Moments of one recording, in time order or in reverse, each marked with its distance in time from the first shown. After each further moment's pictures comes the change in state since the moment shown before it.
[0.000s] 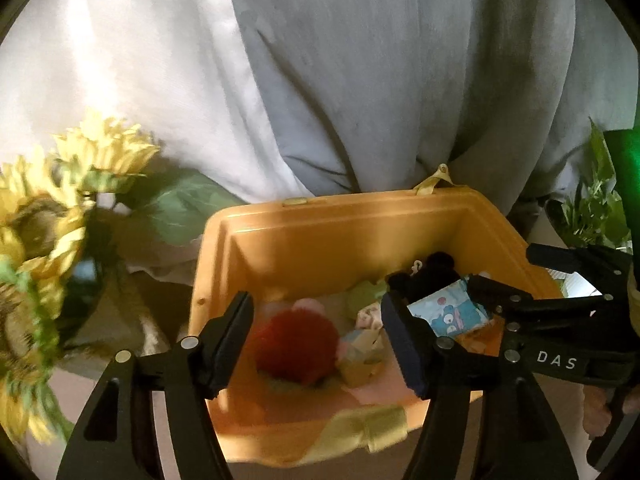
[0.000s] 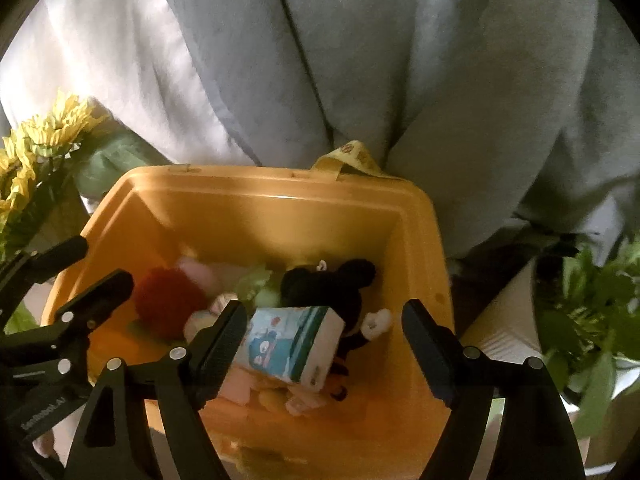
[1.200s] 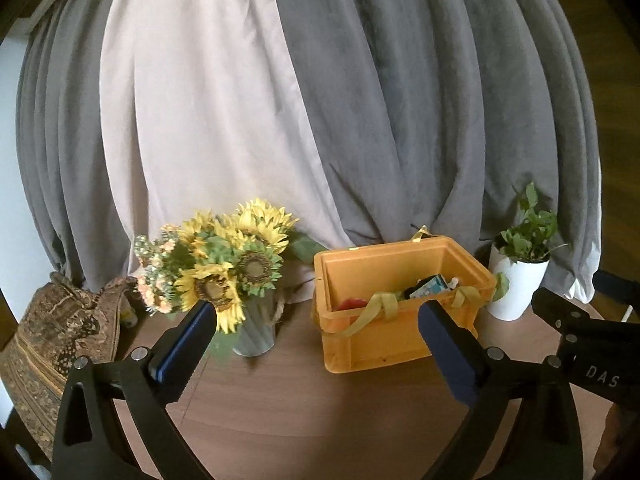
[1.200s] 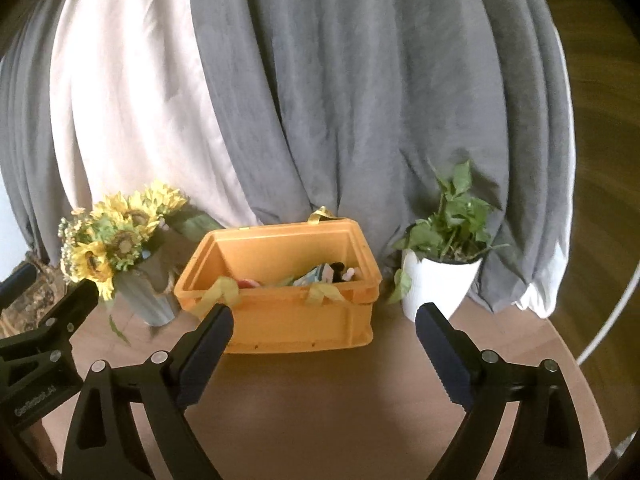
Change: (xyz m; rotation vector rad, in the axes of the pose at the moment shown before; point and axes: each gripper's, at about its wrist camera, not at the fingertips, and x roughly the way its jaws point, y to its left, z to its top) left arm -0.254 0.011 -0.109 0.020 -0.326 0.170; right arm -0.244 0.048 -0.152 0.186 -0.383 -0.115
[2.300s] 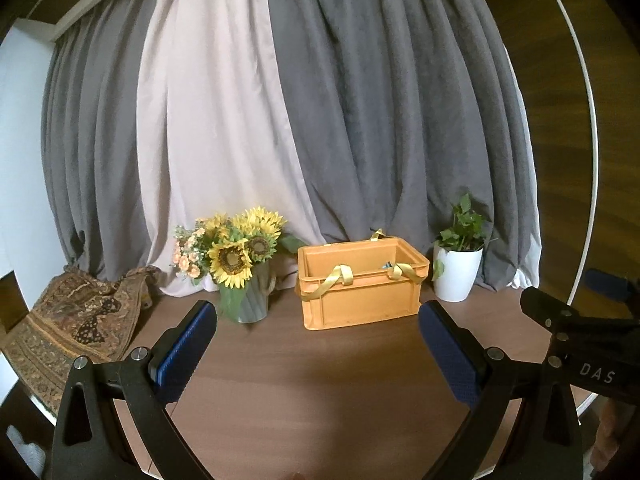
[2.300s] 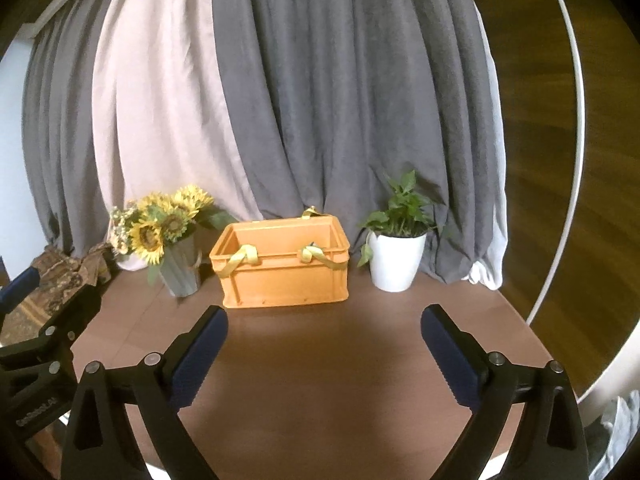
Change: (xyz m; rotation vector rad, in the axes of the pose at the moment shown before) left arm -0.189 -0.015 -0.061 -0.019 -0.090 -0.049; right arm -0.179 -0.021 -0.076 -0.006 -0.081 -0.016
